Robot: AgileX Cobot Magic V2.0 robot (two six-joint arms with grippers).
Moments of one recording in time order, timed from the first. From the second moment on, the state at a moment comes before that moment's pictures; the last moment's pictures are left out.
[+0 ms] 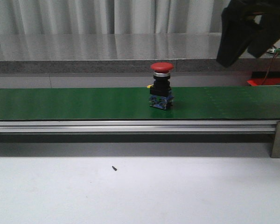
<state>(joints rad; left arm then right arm) 0.01 0.45 -0.61 -0.23 0.89 0.19 0.23 1.59 -1.32 0.21 0.90 -0.43</state>
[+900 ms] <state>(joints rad) 0.01 0.45 -0.61 -0.23 0.89 0.19 0.23 1.80 -1.51 0.45 0.98 -0.66</state>
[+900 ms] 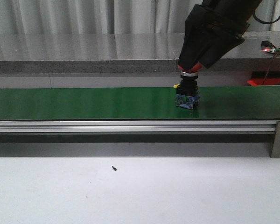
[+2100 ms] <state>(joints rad) 0.01 0.45 -0.61 -0.23 0.89 0.19 -0.06 1.76 -1.51 0.46 0.93 -0.53</state>
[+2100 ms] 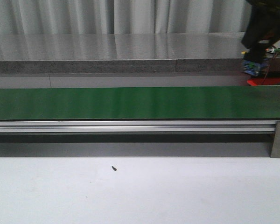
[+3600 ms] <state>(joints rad) 0.01 0.45 -0.61 -0.23 0.89 0.19 -0.35 1.99 -1.51 0.45 0.75 -0.39</state>
